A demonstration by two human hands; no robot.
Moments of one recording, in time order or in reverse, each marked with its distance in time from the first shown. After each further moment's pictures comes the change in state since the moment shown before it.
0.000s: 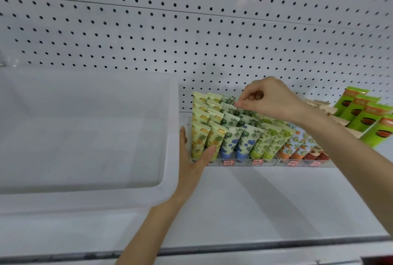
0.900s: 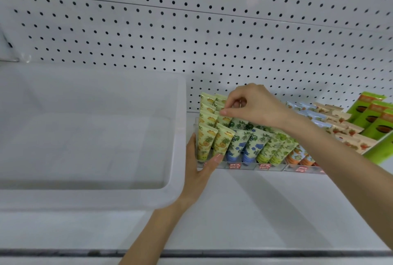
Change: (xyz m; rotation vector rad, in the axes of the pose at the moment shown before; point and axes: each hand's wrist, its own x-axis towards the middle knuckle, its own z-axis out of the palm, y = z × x) left_hand -0.003 -0.011 -0.004 0.050 -0.032 0.128; right_hand 0.020 -0.015 0.031 0.006 -0.094 -0.098
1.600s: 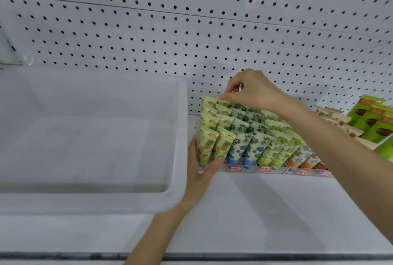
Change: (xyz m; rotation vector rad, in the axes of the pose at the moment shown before) left_hand 0.001 -0.001 0.000 0.028 -0.009 -0.008; right_hand 0.031 -0.007 -0.016 -0.066 0.048 0.031
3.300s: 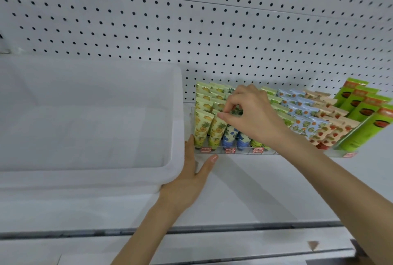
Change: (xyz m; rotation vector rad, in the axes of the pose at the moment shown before) left_hand -0.028 -0.021 -0.007 0.445 -0.158 -0.096; right_hand -0.084 -0.012 0.039 -0.172 0.211 -0.072
